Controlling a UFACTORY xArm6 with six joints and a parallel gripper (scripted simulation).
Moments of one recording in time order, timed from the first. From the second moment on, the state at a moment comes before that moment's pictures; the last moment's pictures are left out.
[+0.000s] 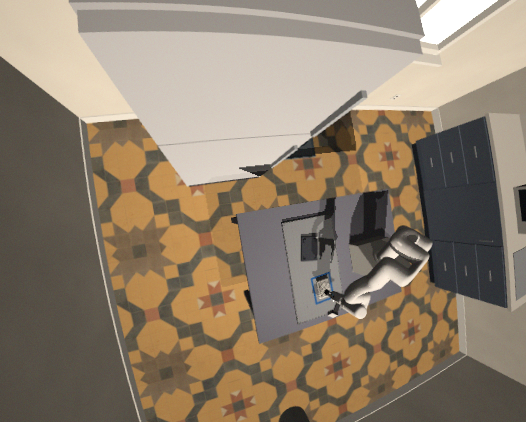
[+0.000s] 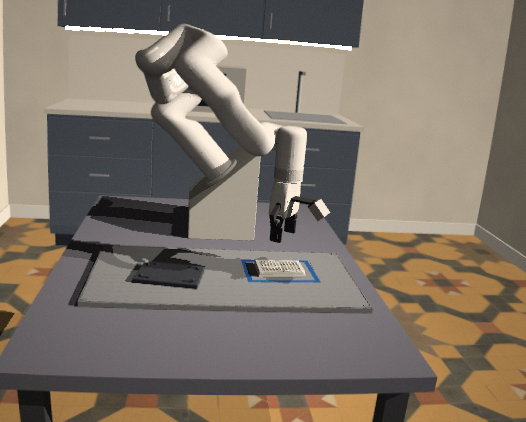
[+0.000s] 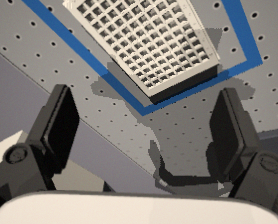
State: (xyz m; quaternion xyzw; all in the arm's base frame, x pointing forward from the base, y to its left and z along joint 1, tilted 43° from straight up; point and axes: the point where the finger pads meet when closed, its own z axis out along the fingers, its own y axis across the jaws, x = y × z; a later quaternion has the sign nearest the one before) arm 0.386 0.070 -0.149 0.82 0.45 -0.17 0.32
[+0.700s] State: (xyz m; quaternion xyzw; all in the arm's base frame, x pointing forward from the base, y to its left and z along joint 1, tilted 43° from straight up) arm 0.385 0.070 -0.149 0.91 0.19 -0.07 0.36
